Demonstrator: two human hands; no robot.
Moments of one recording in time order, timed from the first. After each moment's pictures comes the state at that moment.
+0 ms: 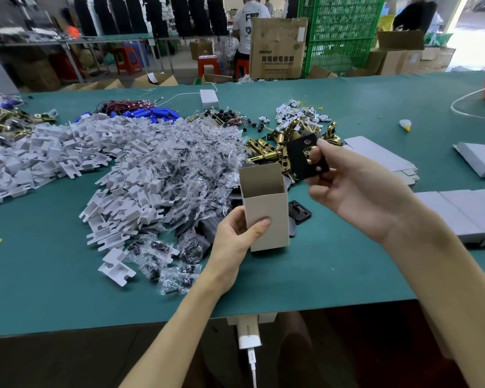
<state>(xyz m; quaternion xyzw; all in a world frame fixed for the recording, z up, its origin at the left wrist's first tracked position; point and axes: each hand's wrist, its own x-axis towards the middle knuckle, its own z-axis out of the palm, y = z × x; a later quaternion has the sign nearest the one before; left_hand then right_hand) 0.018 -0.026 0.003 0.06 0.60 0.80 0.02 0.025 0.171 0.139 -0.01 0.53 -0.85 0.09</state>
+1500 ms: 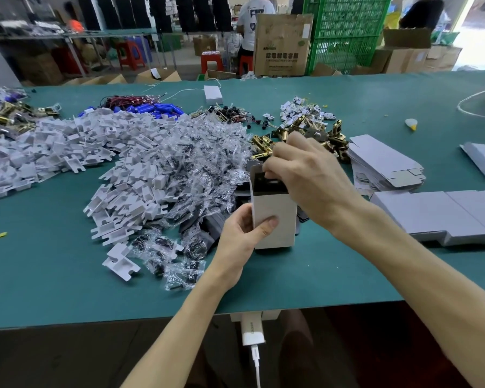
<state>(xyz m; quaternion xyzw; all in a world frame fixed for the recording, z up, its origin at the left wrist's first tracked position) 0.020 -0.025 0.006 0.08 0.60 0.79 0.03 0.000 0.129 0.126 -0.34 0.89 -0.02 -0.31</state>
